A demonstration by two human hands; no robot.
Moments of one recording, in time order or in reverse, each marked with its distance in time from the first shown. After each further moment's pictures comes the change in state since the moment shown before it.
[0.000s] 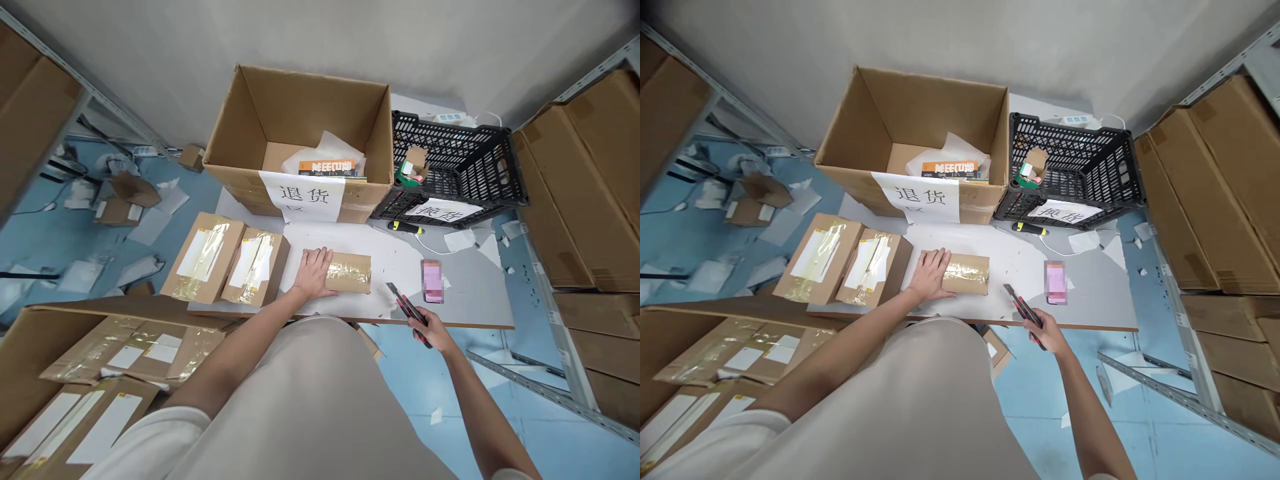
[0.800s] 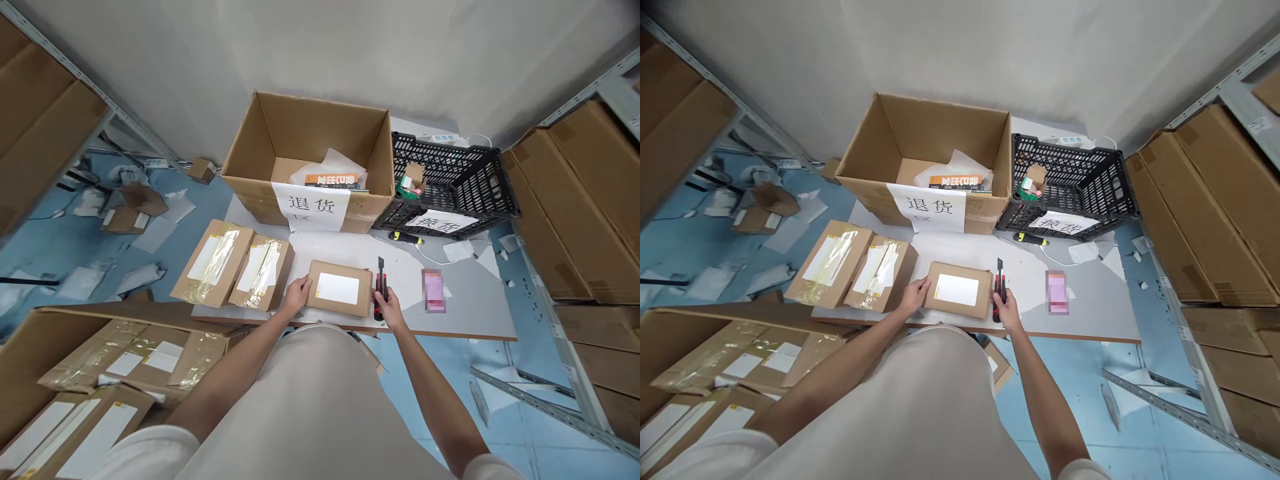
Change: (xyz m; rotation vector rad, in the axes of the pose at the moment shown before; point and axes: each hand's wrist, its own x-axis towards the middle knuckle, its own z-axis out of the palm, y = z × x) left_hand -0.044 -0.052 0.050 -0.736 0.195 -0.553; right_hand 0.082 -0.019 0.099 0.272 0.219 -0.206
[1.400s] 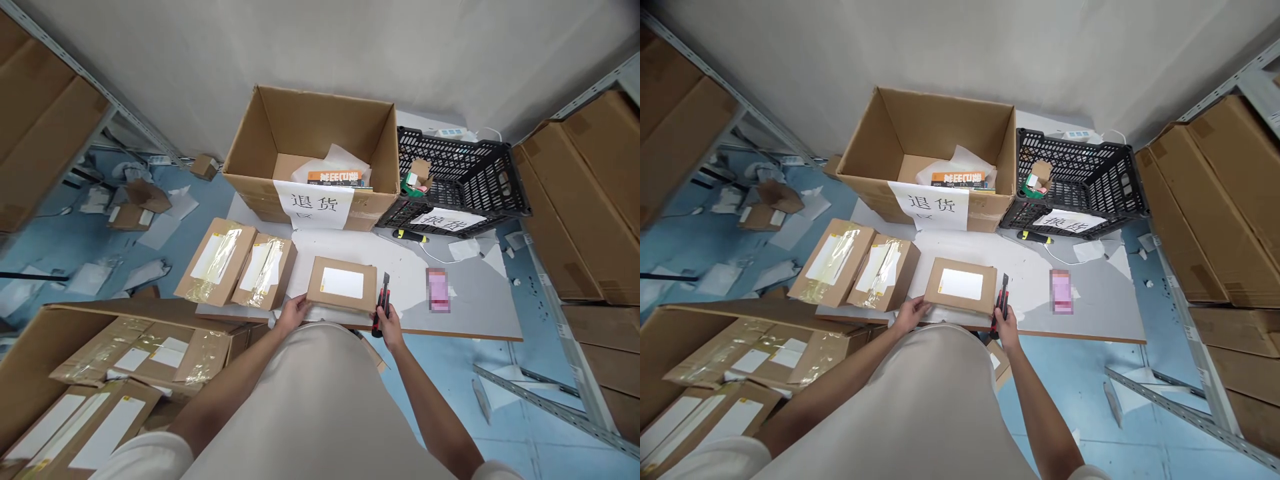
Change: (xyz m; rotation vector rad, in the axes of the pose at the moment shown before) left_hand -0.047 -0.039 0.003 -0.321 -0.127 -0.066; right_hand -0.045 0.028 0.008 0.136 0.084 0.077
